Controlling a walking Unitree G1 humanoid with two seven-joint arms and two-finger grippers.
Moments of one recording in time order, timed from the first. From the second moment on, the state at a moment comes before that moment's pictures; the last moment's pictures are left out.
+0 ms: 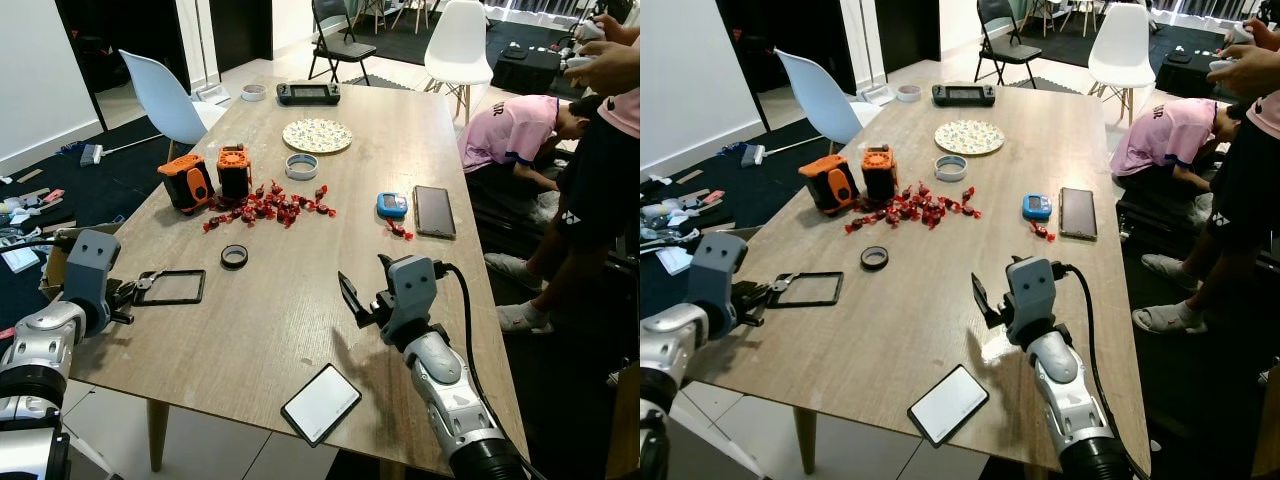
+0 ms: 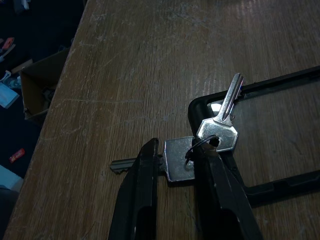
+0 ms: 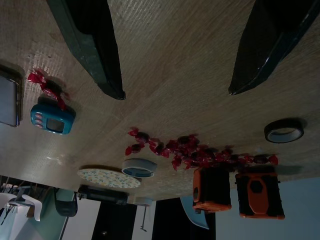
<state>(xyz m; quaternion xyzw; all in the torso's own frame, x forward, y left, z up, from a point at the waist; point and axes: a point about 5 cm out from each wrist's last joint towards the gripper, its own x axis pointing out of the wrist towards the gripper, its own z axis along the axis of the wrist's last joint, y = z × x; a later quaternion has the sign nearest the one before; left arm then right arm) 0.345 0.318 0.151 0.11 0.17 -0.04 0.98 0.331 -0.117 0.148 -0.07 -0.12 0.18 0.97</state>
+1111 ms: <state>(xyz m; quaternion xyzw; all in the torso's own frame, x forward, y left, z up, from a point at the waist) 0.314 0.252 0.238 0.10 -0.05 -0.06 0.99 0.332 -0.111 0.152 -0.07 -0.13 0.19 0.97</state>
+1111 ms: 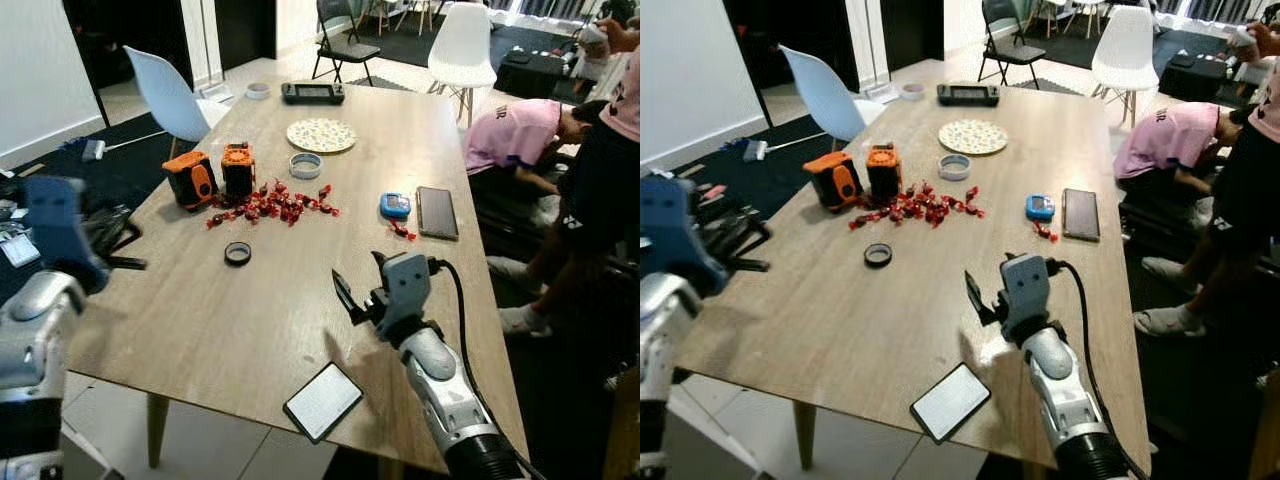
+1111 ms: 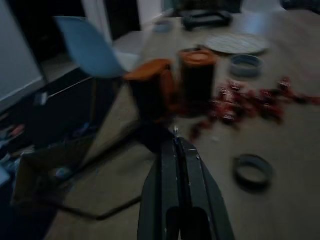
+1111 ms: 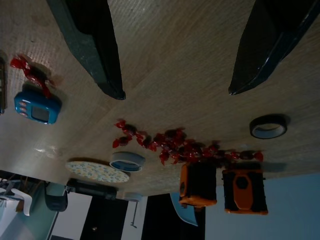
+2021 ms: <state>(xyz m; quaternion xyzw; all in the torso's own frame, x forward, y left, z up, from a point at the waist) 0.314 0.197 0.255 -0.08 -0.06 -0.02 0.99 0.335 -0.112 0.159 -0.04 -0.15 0.16 0.98</state>
